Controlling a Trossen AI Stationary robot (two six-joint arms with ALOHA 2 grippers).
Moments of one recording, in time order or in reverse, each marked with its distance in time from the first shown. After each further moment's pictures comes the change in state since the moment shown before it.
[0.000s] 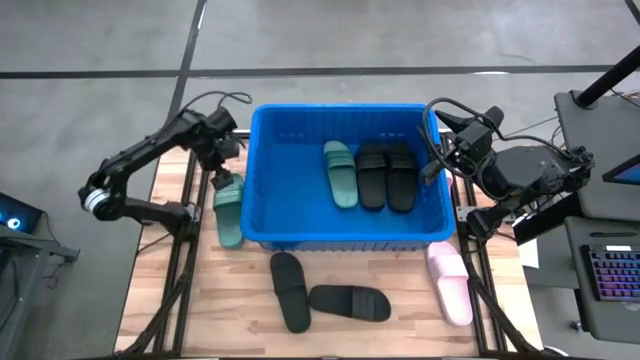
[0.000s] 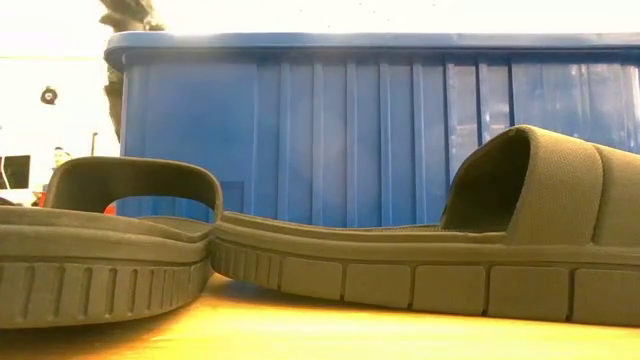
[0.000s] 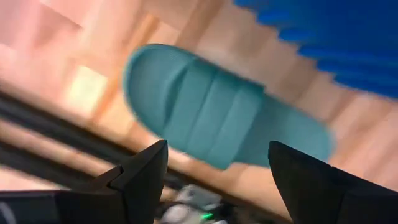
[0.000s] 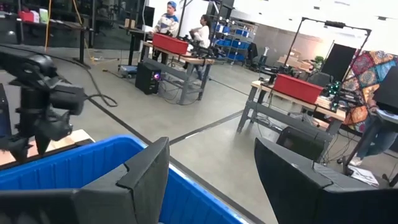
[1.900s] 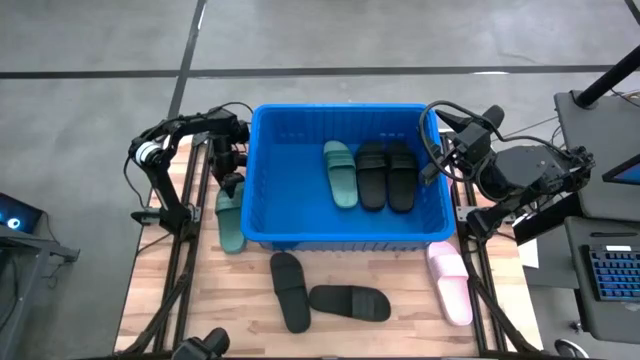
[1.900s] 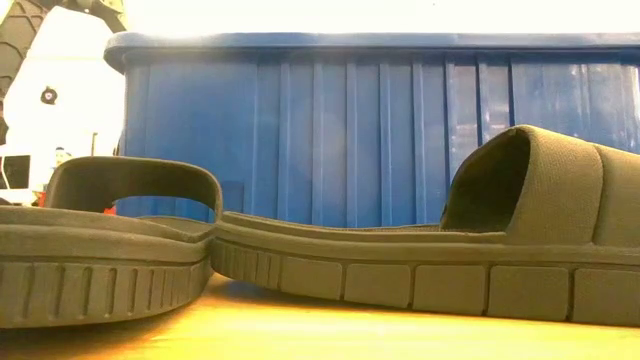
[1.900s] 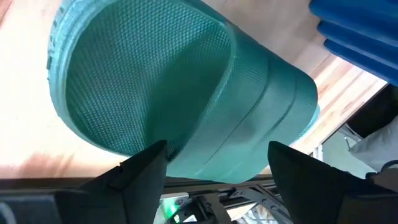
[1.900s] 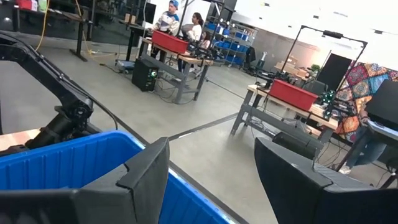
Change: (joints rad) left arm 0.133 0.519 -0.017 -0.039 0.167 0.170; right arm 0.000 0.000 0.000 0.002 0.002 -0.069
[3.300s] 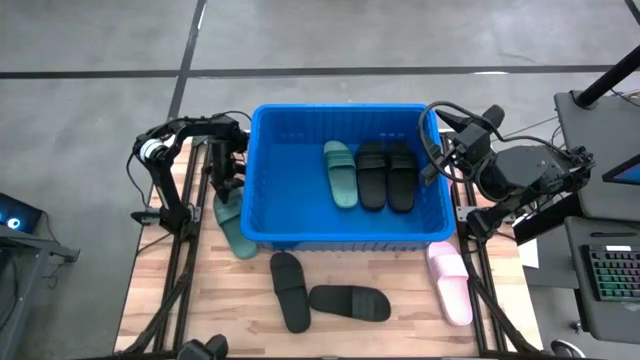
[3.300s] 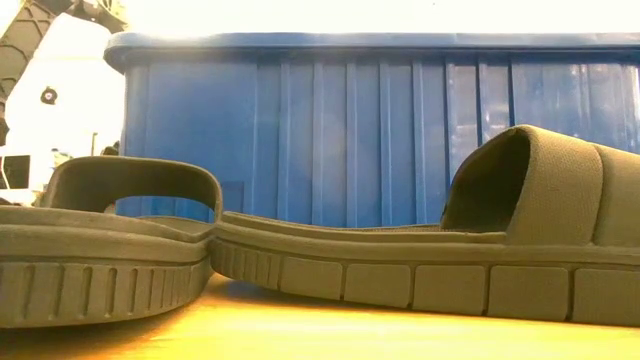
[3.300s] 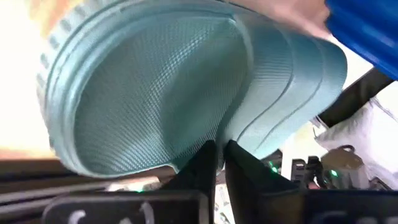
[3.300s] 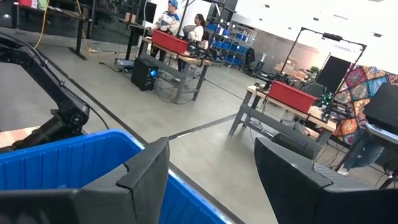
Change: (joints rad) left arm -0.002 0.045 -0.067 -0.043 0.042 -0.073; right arm 0.000 0.000 0.000 0.002 0.000 -0.020
